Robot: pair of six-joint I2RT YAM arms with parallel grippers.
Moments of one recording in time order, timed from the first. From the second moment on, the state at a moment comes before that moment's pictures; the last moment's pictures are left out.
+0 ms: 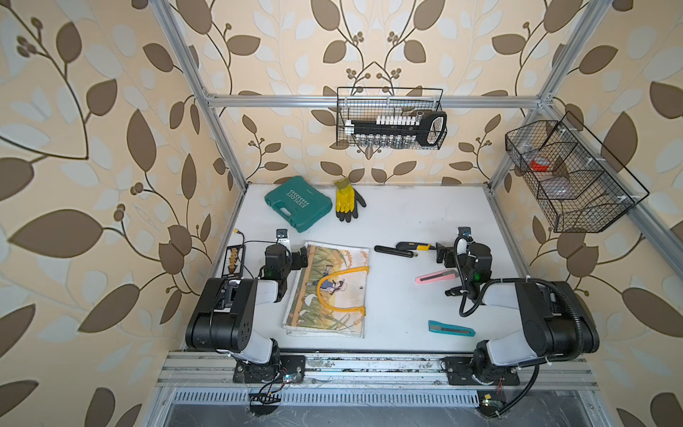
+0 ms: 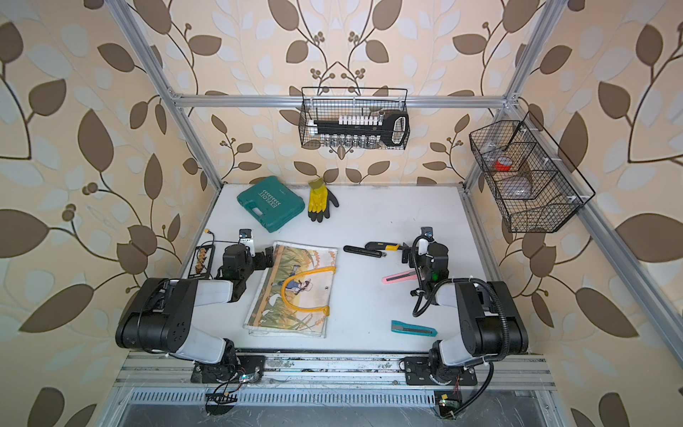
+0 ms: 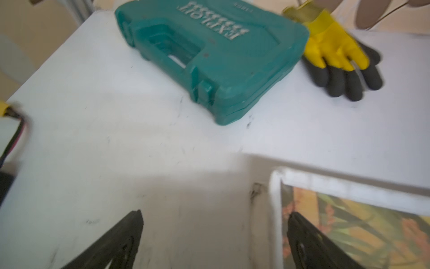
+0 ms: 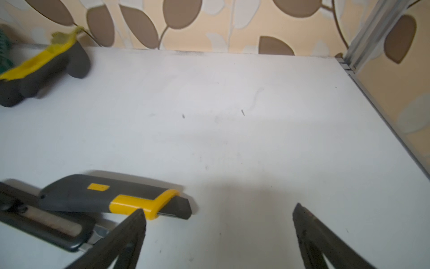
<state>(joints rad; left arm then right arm) -0.03 1.46 0.43 0.48 -0.08 -0.10 0.02 1.48 0.42 0.60 0.08 0.00</state>
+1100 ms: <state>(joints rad) -0.38 1.25 0.98 -0.79 0.11 -0.58 0.39 1.15 0.82 -0.48 0.08 0.41</state>
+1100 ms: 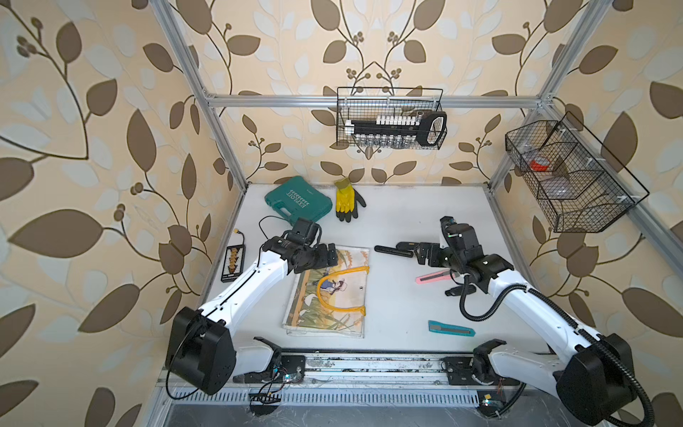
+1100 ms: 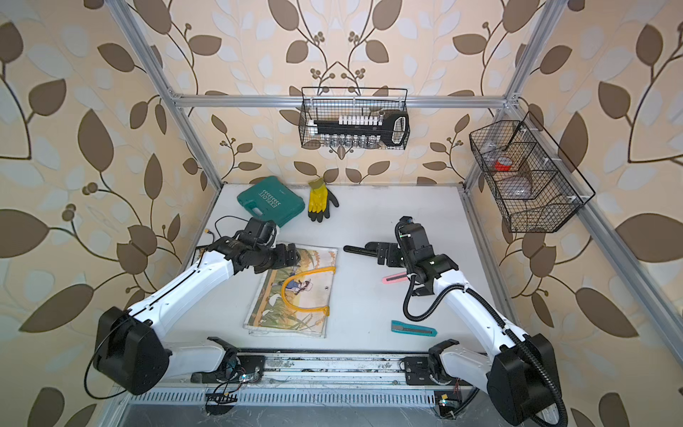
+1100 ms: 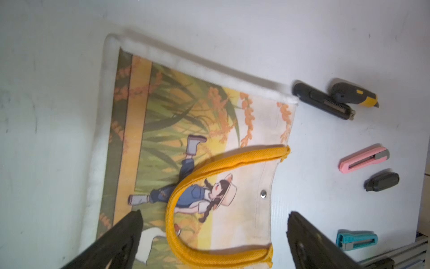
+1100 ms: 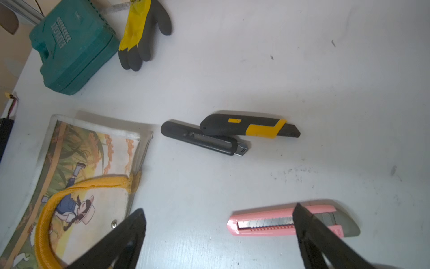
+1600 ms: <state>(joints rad) -0.40 1.24 0.73 -0.73 0.12 -0.70 0.62 1.21 0.82 -0.60 0.26 0.54</state>
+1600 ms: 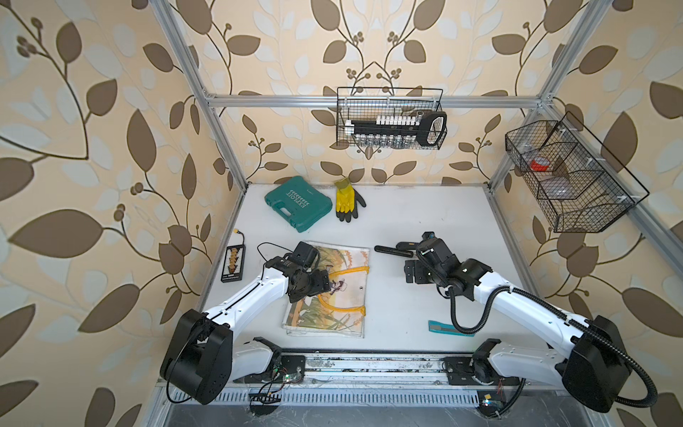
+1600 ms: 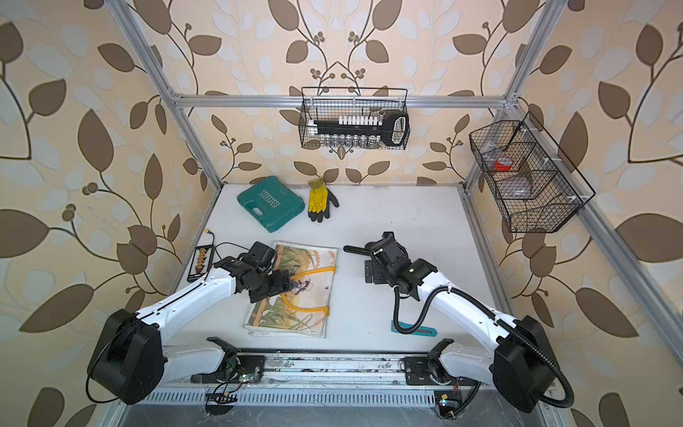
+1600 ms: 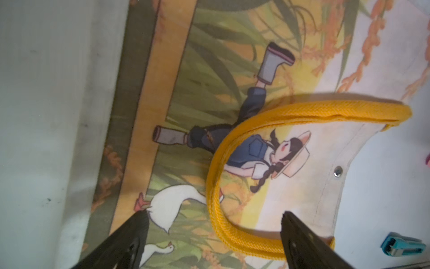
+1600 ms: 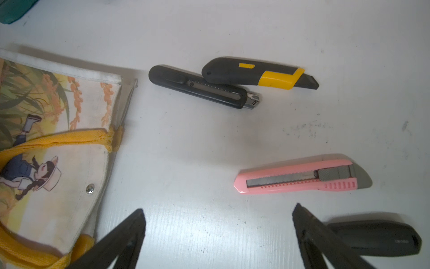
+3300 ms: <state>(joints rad) -0.56 1.29 1.52 -1.12 -0.11 -0.61 0.73 1.52 0.70 -0.04 -0.18 0.75</state>
